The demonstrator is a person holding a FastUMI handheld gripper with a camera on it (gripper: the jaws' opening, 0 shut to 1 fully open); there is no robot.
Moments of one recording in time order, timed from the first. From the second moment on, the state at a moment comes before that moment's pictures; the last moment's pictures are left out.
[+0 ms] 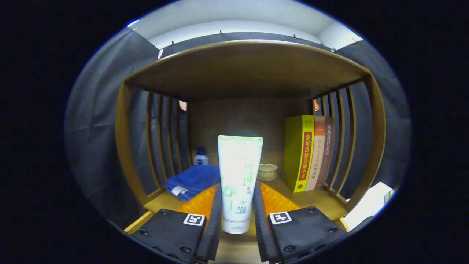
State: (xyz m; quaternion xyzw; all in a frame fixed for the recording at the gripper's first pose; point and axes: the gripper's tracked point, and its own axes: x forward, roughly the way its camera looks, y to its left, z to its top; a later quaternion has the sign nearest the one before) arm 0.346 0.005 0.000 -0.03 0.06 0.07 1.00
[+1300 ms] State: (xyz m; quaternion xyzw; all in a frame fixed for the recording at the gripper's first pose) arm 0.370 0.003 -0.110 -0.01 0.15 0.07 0.99
